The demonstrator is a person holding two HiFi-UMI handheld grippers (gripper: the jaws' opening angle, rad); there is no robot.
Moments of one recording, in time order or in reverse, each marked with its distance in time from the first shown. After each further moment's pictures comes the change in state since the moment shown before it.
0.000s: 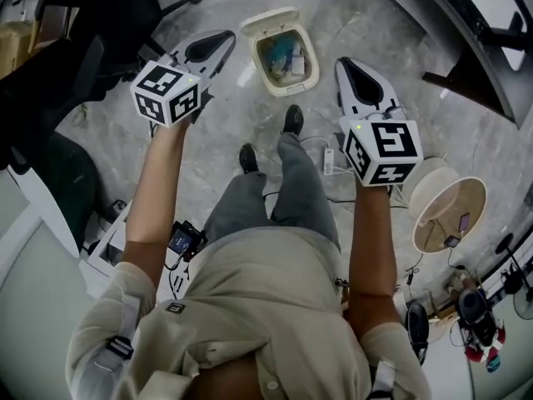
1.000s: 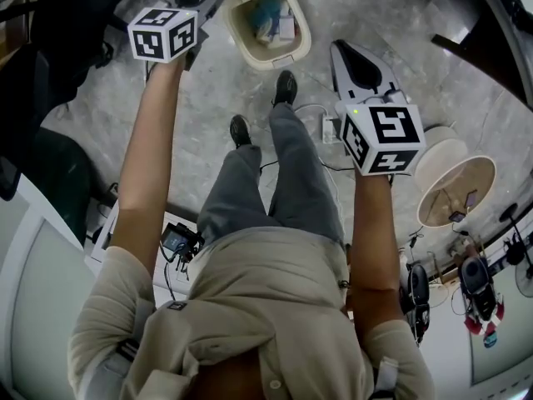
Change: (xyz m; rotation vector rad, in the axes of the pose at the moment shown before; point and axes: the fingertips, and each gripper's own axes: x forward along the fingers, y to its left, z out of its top) left arm 0.153 0.096 -0.117 -0.086 0.148 0.069; right arm 0.065 -0.053 -0.112 0.085 0.158 -0.010
